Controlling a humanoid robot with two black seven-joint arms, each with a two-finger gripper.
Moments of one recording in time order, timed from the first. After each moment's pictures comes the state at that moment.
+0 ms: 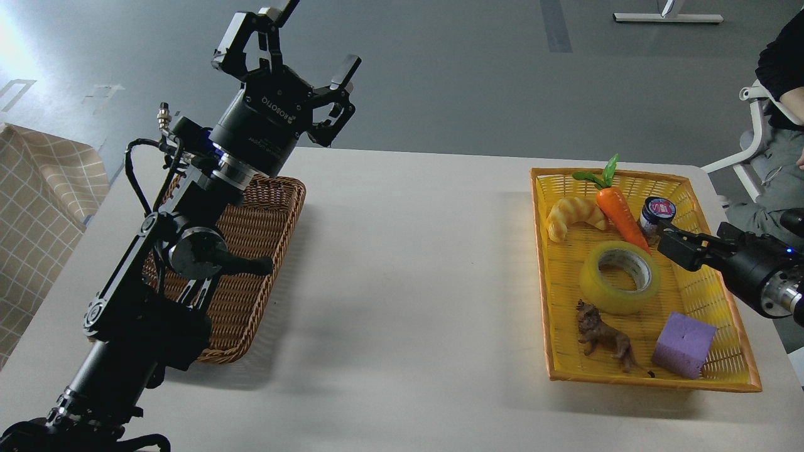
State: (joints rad) left arm -0.39 0.09 -1.37 -1.43 0.67 -0.42 -0.15; right arm 0.04 -0.58 1.38 1.63 -2.17 0.49 -0.10
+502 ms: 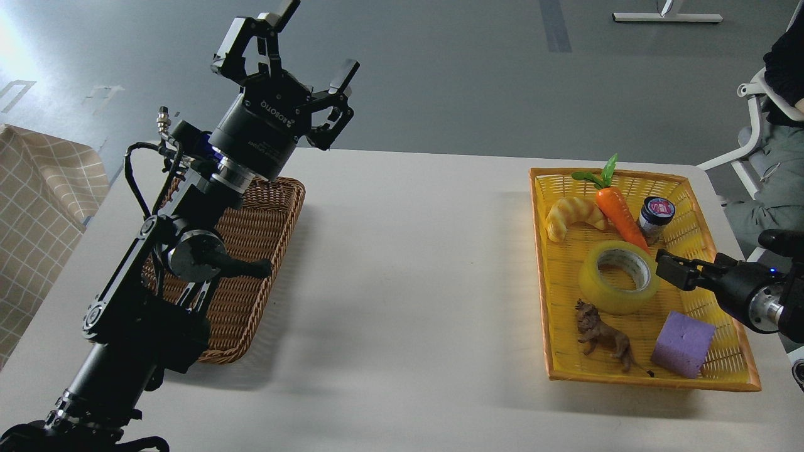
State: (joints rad) left arm -0.38 0.09 -1.37 -1.43 0.67 -0.42 -0.15; right arm 0.10 -0.55 1.34 1.43 -2.18 0.49 -0.05
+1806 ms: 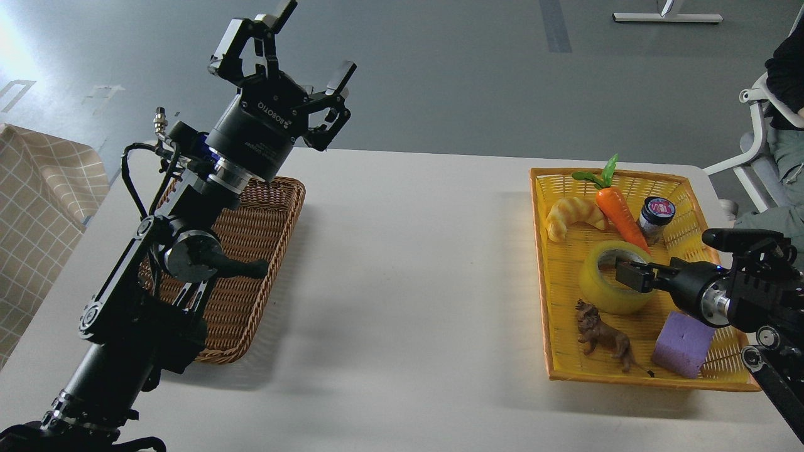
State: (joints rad) left arm -0.38 0.09 -1.37 -1.43 0.67 -0.43 -0.15; right arm 0.23 -0.49 1.17 1.30 -2.18 0.49 -0.05
